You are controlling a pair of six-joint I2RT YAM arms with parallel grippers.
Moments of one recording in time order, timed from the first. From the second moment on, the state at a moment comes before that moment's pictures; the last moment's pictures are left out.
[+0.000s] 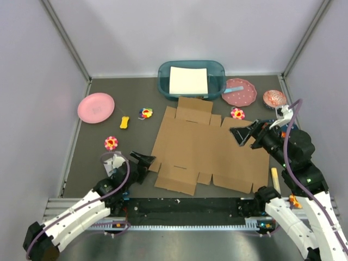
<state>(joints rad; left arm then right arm) -0.73 0.40 0.10 -0.34 -0.34 -1.55 0.34 0.51 0.88 -0.51 -0.17 0.53</state>
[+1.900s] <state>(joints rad) -0.75 1.22 2.01 -0.45 0.58 -0.58 0.34 0.49 1.46 -0.61 -0.15 0.48</state>
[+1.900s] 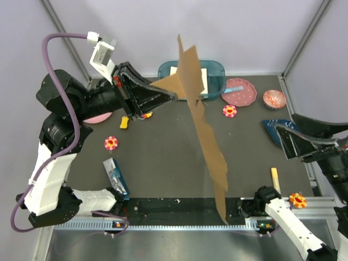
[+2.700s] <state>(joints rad) -0.18 1.94 1.60 0.95 1.23 -1.55 0.34 0.41 1.26 -0.66 -0.08 0.44</state>
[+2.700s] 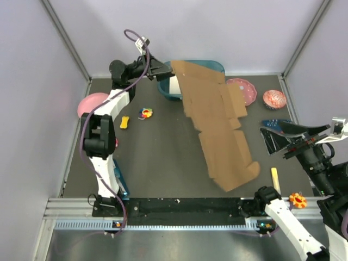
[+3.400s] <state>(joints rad) -0.30 1.40 1.28 -0.03 0.29 -0.74 0.34 0.61 1.09 -0.55 -0.09 0.45</state>
